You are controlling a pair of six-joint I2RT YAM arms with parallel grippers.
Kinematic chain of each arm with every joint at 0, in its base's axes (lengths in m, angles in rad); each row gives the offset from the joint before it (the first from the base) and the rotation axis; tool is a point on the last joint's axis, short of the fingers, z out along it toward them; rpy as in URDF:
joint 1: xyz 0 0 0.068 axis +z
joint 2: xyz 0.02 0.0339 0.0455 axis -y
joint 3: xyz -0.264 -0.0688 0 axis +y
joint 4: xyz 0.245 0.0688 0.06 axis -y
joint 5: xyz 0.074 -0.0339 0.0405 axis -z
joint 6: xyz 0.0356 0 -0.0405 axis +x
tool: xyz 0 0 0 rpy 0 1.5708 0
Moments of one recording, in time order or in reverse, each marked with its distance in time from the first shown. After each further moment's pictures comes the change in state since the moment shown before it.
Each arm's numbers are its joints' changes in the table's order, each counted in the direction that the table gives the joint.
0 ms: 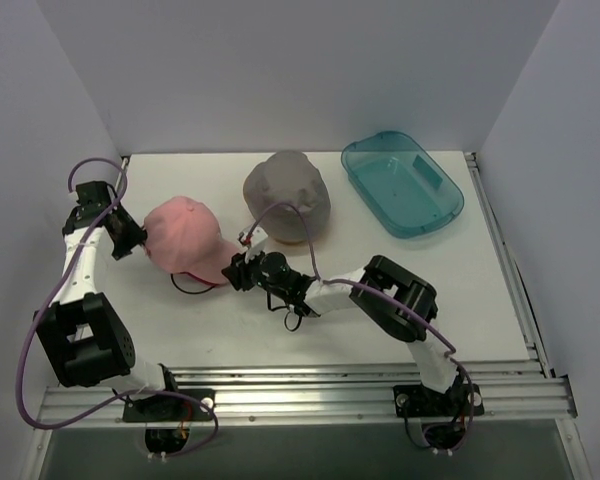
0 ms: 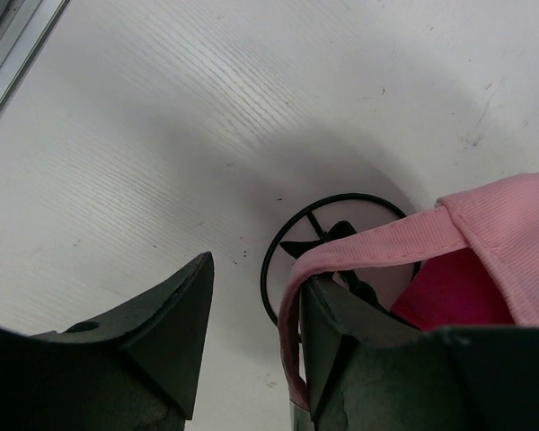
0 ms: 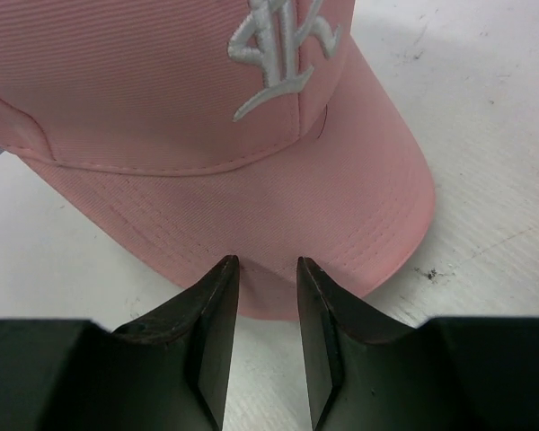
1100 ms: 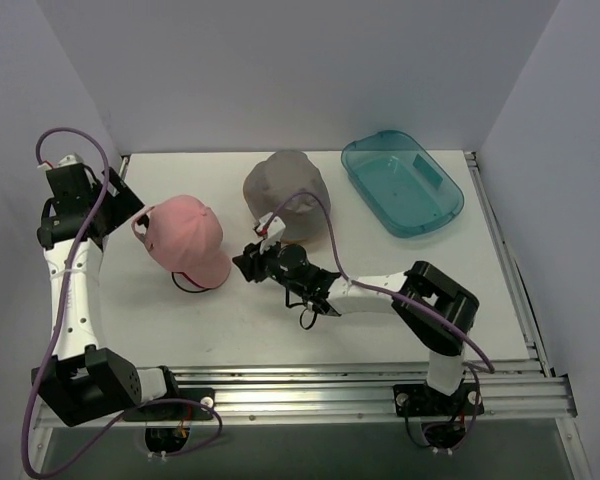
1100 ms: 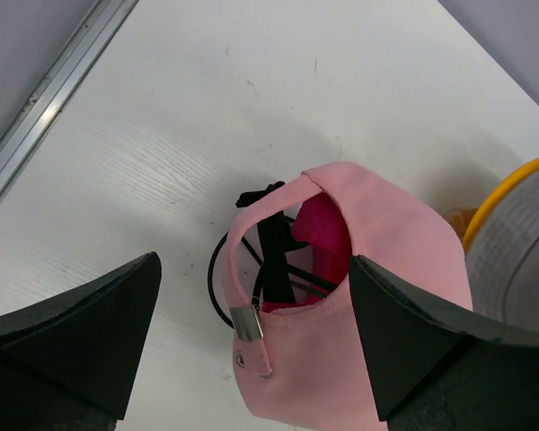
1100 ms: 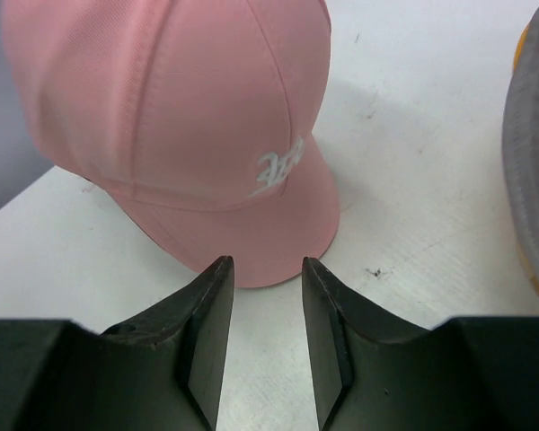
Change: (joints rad) left arm -0.007 0.201 -0.151 -0.065 0.064 -0.006; right arm -0.013 0.211 0.108 -0.062 0.040 -0.035
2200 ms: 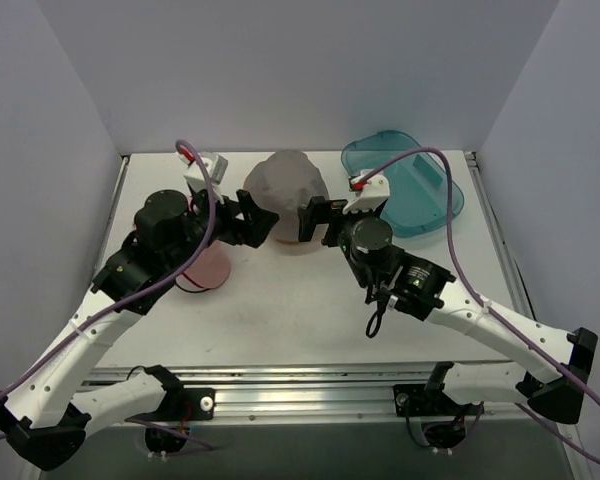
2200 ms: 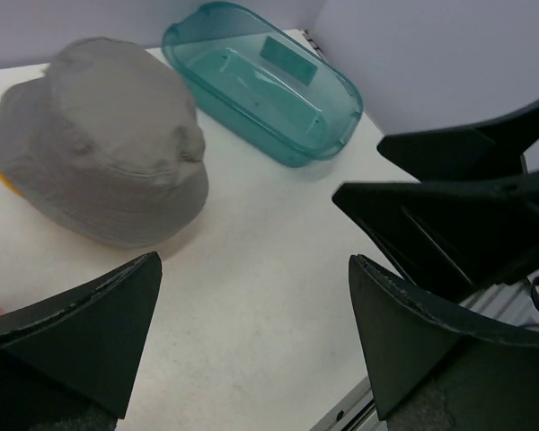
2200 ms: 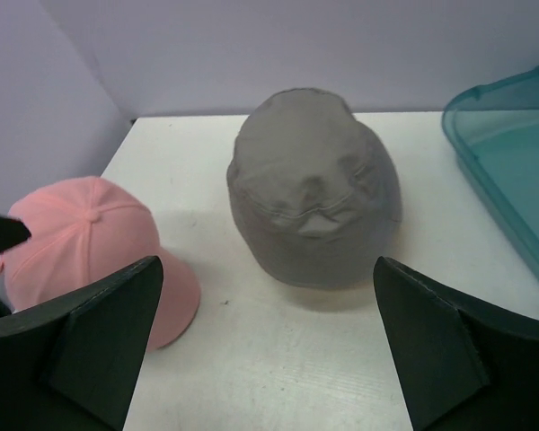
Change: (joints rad) left arm -0.916 0.272 0.067 0.300 -0.004 0.055; right arm 0.000 0.691 -0.159 -0.816 0.543 0.056
